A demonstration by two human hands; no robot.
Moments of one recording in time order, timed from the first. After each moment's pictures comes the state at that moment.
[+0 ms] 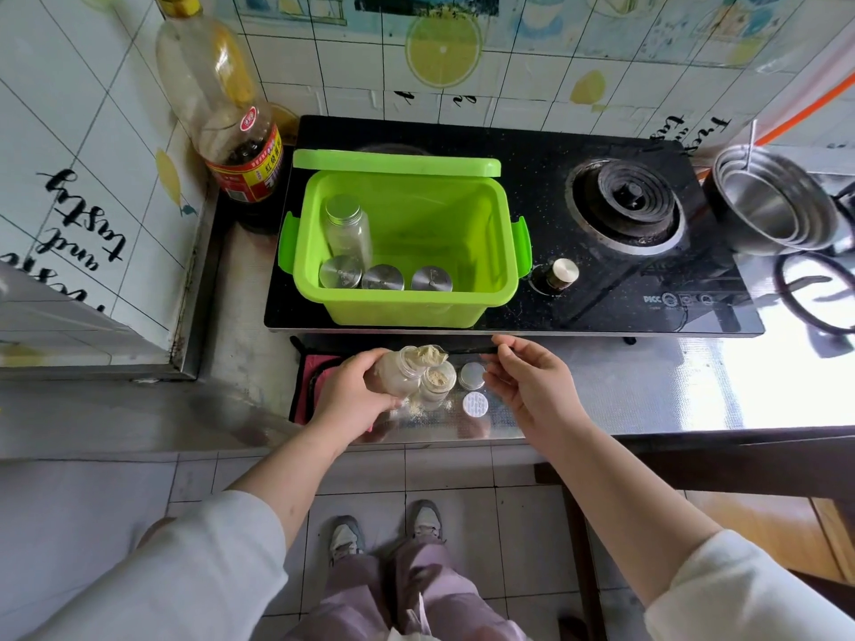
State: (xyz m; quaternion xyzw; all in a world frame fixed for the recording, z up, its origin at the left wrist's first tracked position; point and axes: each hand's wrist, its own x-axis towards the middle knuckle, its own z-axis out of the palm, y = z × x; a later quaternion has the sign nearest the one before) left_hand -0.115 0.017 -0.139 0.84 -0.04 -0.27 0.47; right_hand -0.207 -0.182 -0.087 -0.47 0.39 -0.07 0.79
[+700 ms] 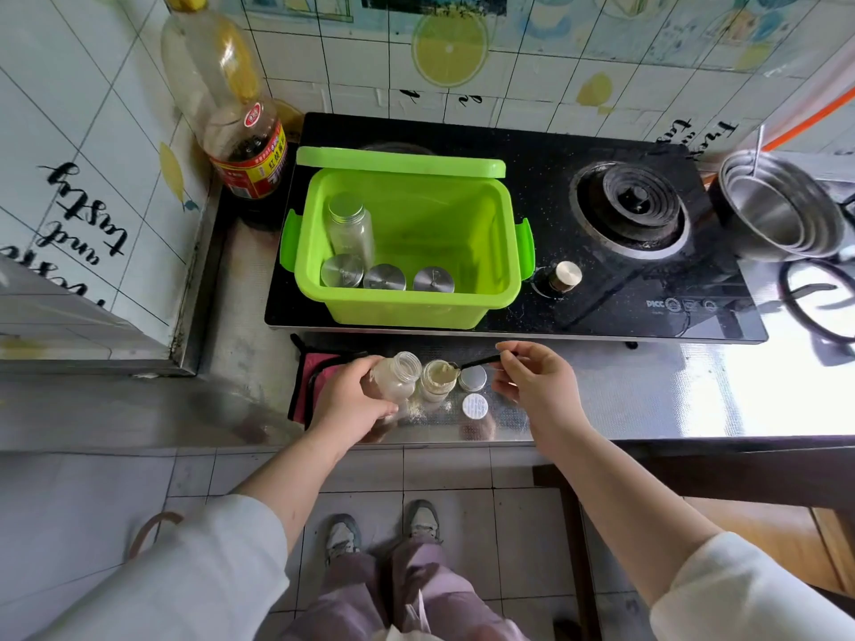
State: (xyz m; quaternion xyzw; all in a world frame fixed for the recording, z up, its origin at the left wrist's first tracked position) left_hand -0.120 0.018 -0.152 0.85 -0.01 -0.27 0.46; right_hand -0.207 -0.194 -0.104 -0.61 0.41 -0.06 0.68
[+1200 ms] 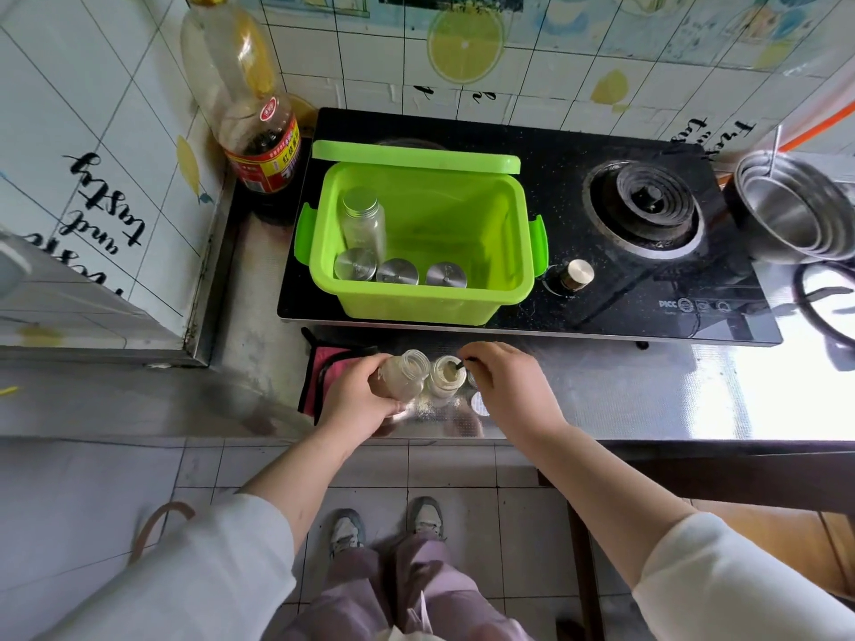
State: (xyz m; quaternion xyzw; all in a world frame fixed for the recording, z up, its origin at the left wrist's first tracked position) left_hand -0.124 0.024 -0.151 0.84 -0.01 -0.27 0.47; right_hand -0.196 -0.169 -0.108 -0.95 0.10 -0.05 0.31
